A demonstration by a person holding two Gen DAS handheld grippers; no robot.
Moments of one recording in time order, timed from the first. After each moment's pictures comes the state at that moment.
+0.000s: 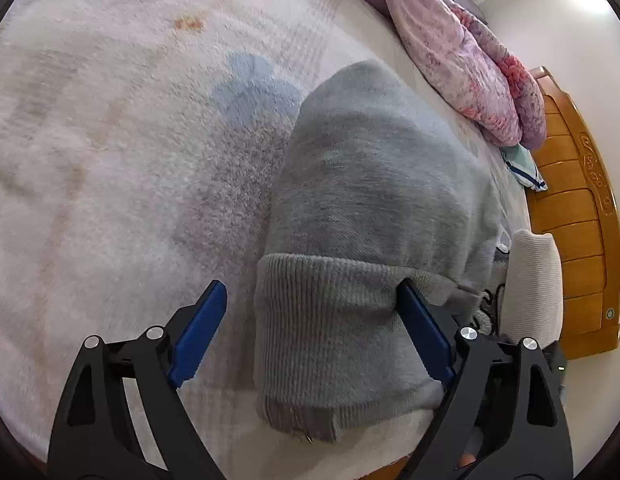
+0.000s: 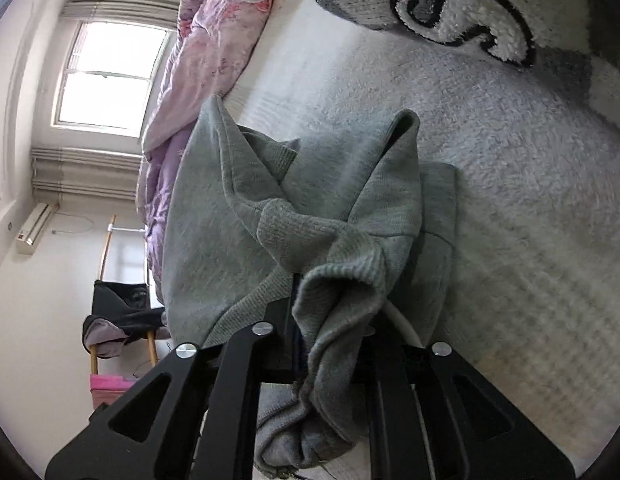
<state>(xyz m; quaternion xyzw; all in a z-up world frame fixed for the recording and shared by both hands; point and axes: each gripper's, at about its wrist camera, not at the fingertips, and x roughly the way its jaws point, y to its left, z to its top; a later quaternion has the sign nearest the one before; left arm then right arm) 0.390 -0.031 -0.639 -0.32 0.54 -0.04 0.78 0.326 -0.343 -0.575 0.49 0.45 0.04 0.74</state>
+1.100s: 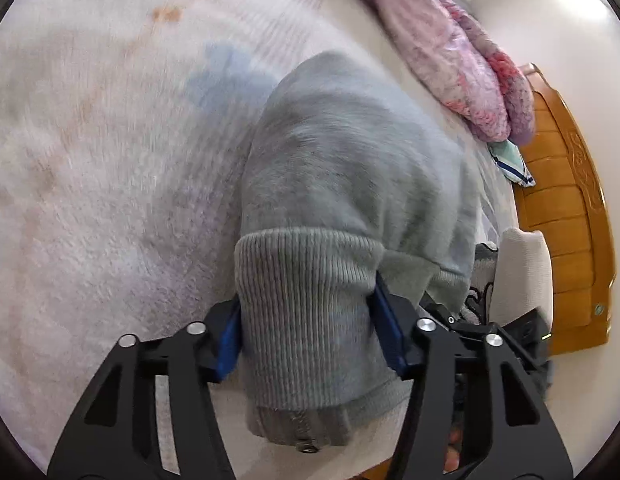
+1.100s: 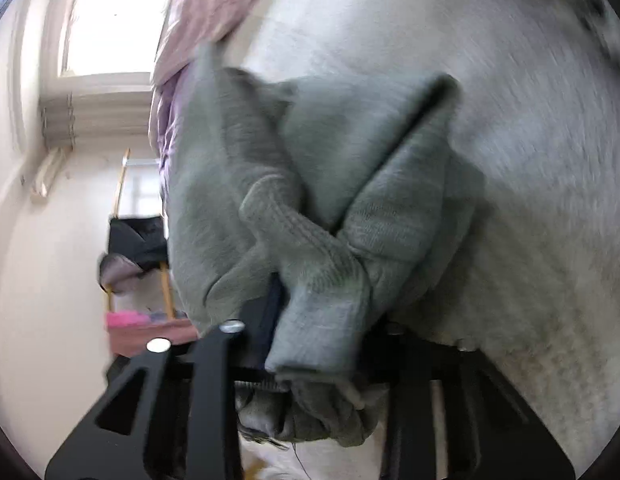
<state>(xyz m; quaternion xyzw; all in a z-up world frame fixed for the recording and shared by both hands) 0.396 -0.046 -0.625 -0.31 0.53 -0.06 0.79 0.361 -0.351 -0.580 0.44 0.53 0.17 0.70</state>
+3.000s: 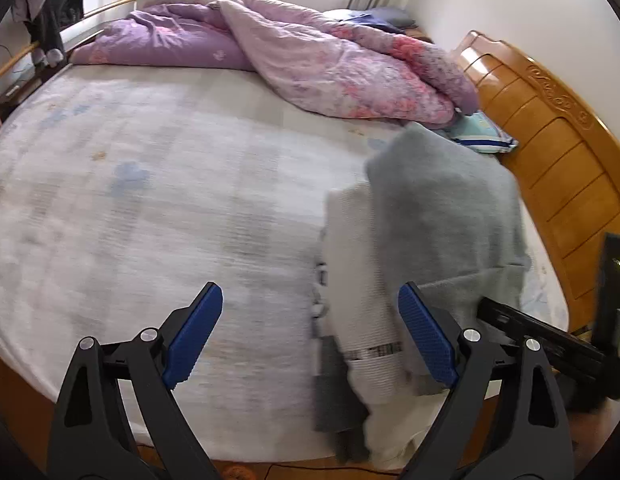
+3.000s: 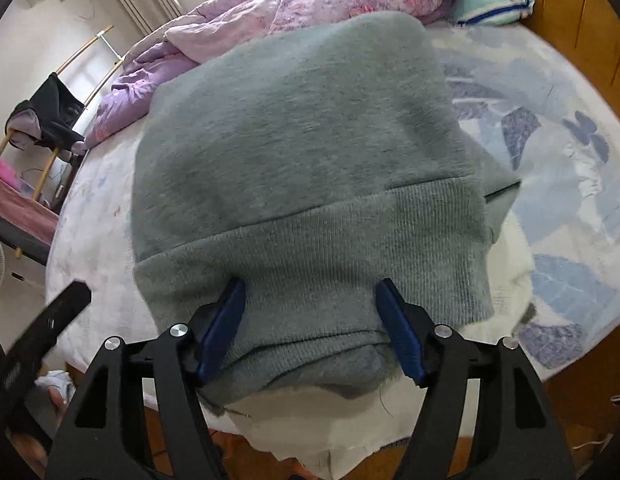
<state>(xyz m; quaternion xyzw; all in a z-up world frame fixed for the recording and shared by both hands) 0.329 -0.290 -0.468 -0.15 0.44 -0.01 0.88 0.309 -0.582 -0.417 0.07 0.53 0.10 0.84</state>
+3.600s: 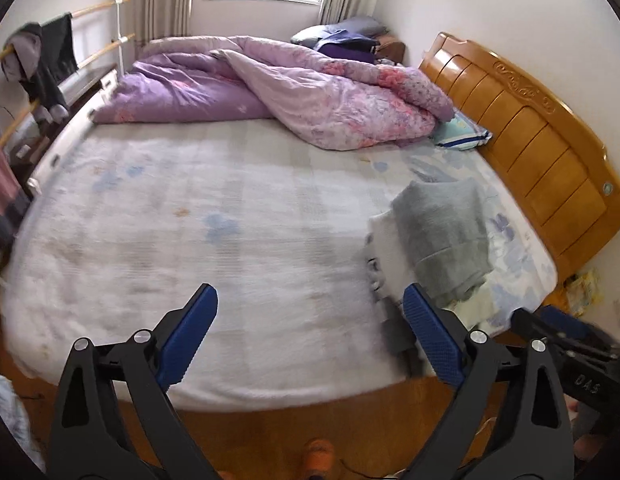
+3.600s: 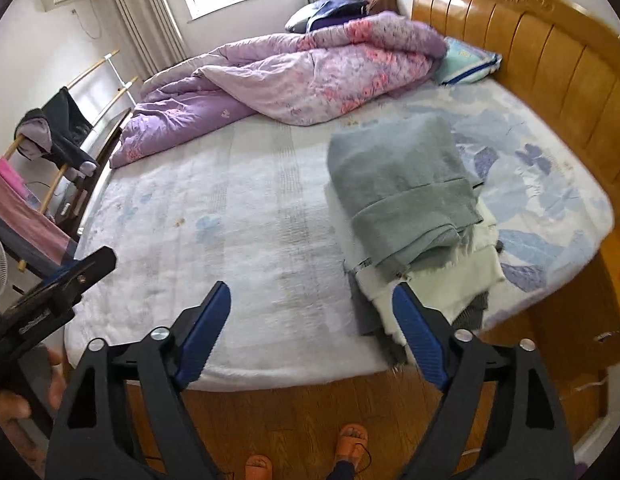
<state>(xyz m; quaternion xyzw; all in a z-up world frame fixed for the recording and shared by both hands) 0.203 -0.140 -0.298 -0.07 0.43 -0.05 0.90 0.122 -0.395 -0.228 0.05 0.47 0.04 0.88</state>
